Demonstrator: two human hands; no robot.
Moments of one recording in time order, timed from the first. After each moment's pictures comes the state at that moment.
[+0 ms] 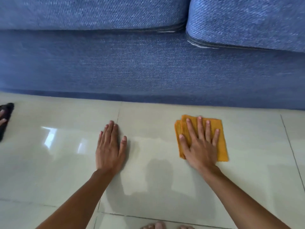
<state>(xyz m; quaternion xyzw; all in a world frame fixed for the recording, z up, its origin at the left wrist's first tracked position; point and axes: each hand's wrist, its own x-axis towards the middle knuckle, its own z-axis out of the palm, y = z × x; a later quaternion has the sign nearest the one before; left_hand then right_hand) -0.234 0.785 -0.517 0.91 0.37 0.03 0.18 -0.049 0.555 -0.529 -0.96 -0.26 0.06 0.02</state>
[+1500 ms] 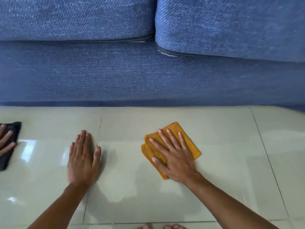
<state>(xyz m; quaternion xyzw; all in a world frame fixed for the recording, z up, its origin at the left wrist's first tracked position) -0.260 0.804 -0.518 0.92 0.37 0.01 0.16 -0.077 0.545 -0.518 -0.88 -0.47 0.08 0.03</state>
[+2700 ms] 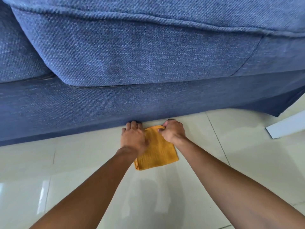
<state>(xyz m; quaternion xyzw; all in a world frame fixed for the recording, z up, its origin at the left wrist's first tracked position) 0.007 0.648 -0.471 0.98 0.15 -0.12 0.06 0.097 0.523 -0.480 -0.96 -0.03 0.20 0.20</state>
